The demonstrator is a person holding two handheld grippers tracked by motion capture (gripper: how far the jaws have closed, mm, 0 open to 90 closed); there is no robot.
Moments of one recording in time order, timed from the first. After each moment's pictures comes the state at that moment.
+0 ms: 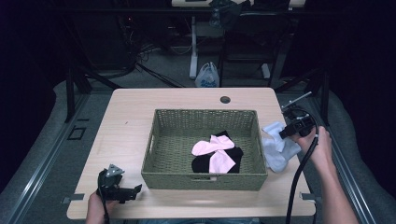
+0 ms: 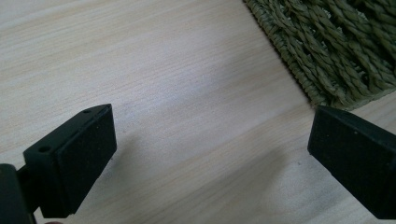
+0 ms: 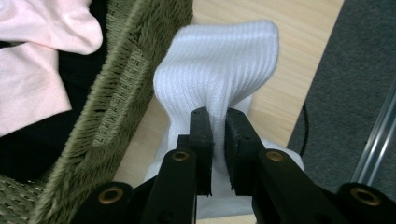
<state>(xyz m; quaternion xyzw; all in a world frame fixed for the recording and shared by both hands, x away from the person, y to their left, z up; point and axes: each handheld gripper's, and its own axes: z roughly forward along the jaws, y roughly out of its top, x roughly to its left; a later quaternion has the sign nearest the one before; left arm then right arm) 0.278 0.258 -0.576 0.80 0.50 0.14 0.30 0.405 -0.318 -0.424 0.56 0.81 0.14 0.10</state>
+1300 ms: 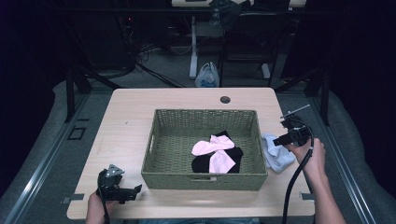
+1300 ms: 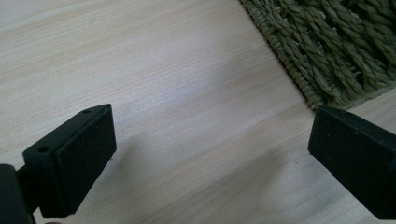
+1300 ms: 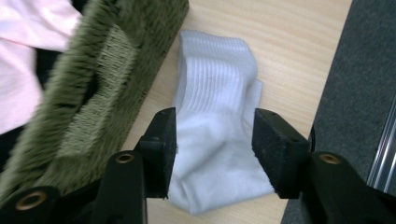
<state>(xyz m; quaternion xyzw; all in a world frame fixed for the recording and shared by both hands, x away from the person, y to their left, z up) 0.277 0.258 -0.575 0.80 0.49 0.14 0.31 0.393 -0.321 -0.458 0.57 0.80 0.17 0.12</state>
